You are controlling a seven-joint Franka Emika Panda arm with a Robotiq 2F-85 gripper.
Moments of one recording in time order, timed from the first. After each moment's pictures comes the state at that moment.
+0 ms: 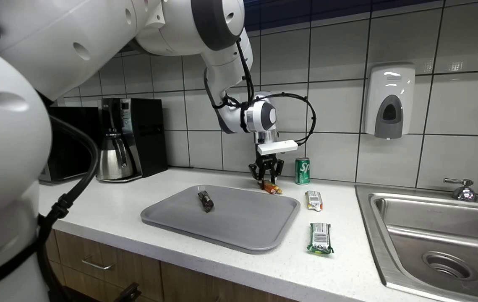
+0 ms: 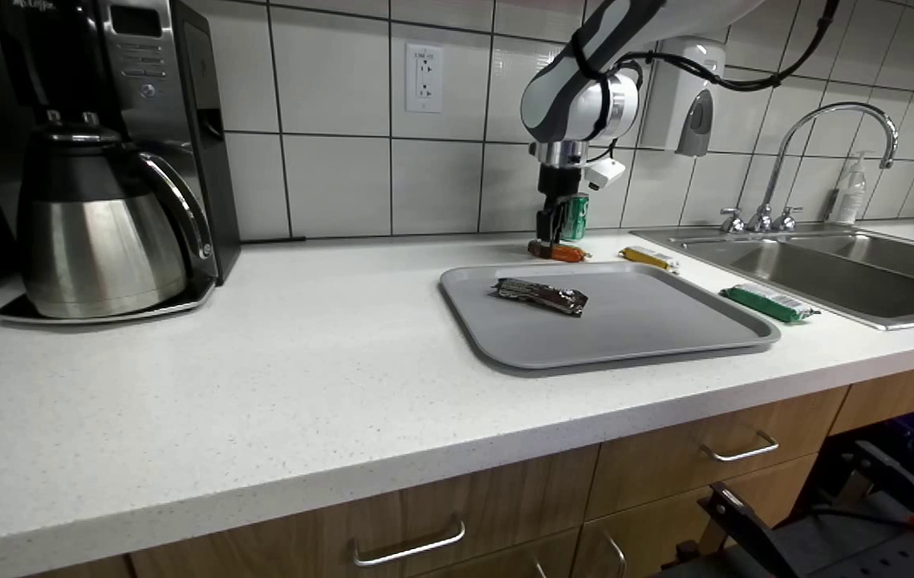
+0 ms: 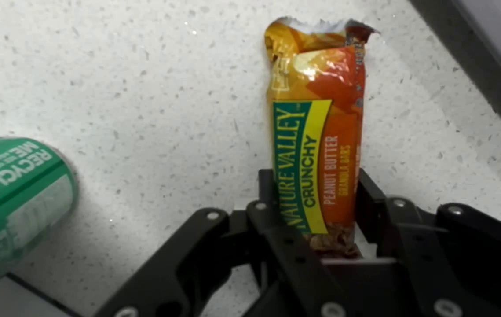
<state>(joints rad) -0.11 0.82 0.07 -1.41 -0.14 2.30 -0.76</state>
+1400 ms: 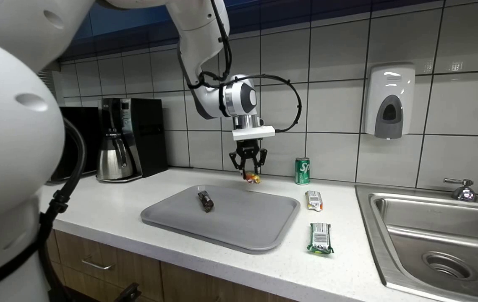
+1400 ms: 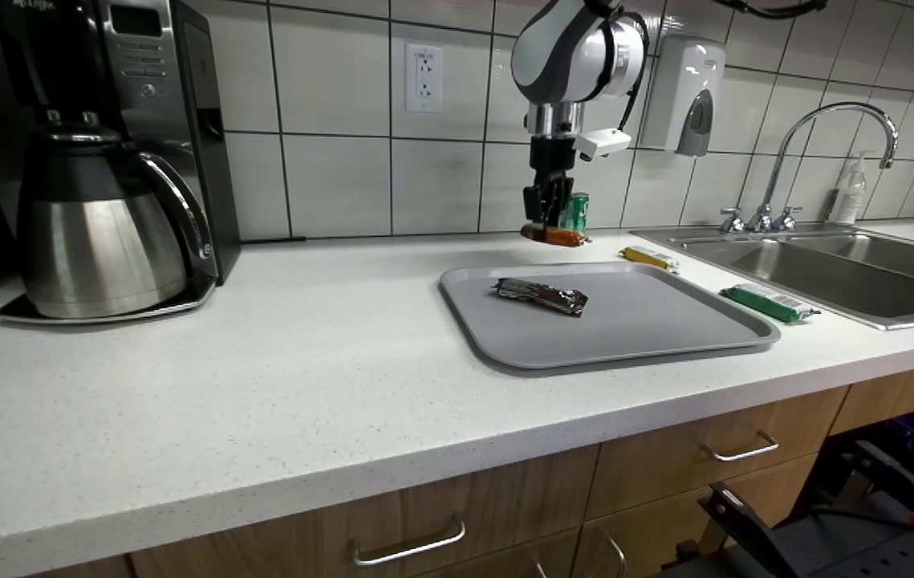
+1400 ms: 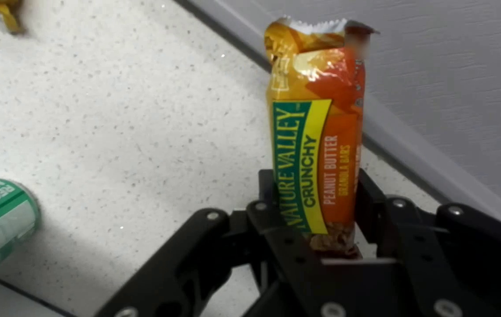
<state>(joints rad) -0.03 0.57 0.06 -1.69 -0.16 2.29 -0.50</state>
